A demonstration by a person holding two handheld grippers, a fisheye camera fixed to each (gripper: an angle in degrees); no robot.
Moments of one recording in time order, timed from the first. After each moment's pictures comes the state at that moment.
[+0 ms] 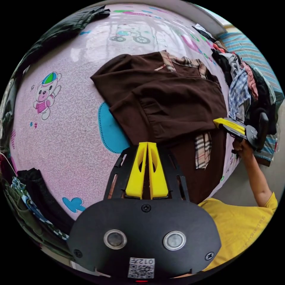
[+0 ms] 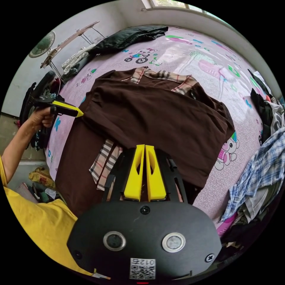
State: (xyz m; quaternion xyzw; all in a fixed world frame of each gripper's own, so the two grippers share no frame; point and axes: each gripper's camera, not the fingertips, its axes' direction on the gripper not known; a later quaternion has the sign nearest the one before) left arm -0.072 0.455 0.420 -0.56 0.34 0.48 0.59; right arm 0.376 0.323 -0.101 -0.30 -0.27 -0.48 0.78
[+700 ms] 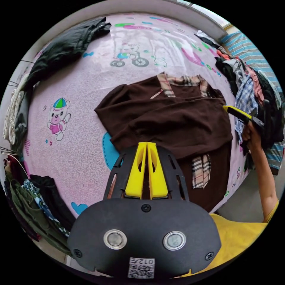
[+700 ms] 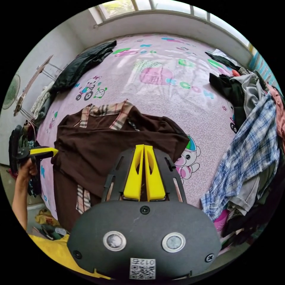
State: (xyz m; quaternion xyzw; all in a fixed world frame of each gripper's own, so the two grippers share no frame) left arm -0.020 0.478 0.343 -0.50 0.31 0.49 0.64; right arm 0.391 0.242 -0.050 -0.26 -0.20 -0.36 0.88
